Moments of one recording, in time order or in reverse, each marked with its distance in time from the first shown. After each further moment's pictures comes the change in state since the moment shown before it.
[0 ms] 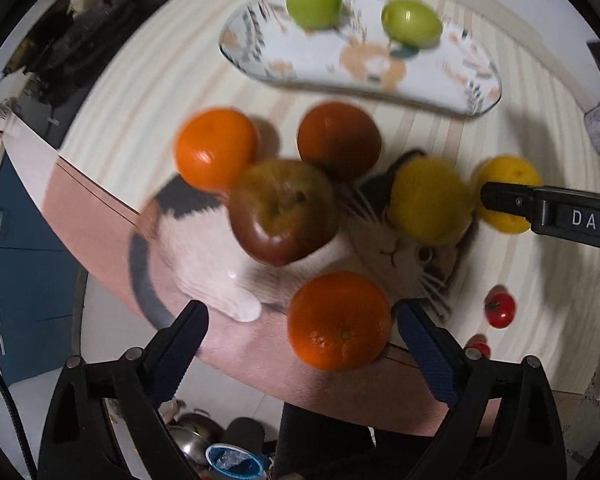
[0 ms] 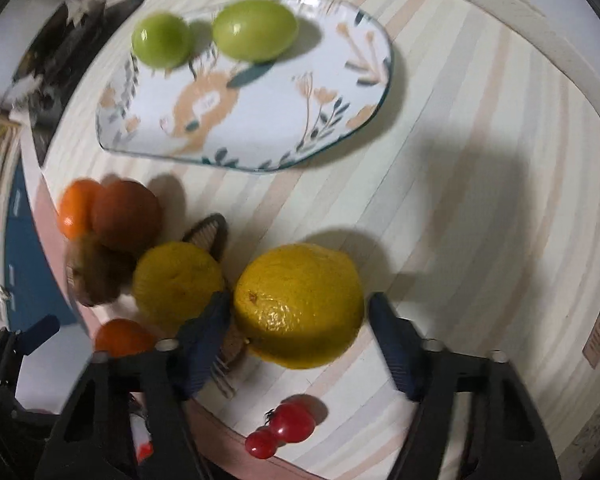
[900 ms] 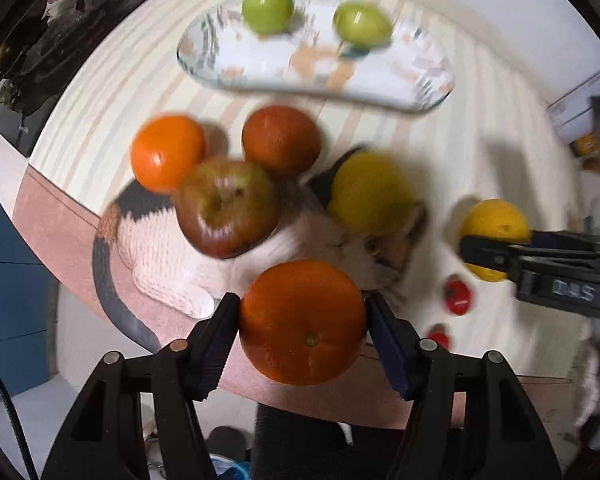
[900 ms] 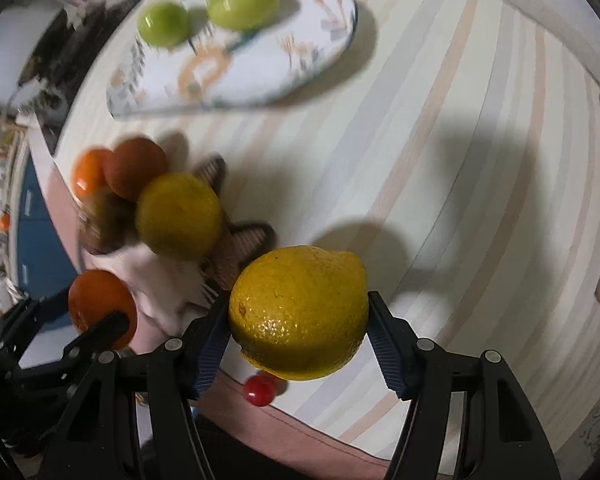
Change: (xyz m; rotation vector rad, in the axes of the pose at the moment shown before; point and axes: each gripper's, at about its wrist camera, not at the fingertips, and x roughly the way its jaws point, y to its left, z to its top) left arm -0.037 -0.009 -0.016 0.038 -0.053 -0.148; right arm -0.028 -0.025 -0.047 0.063 0.007 0.072
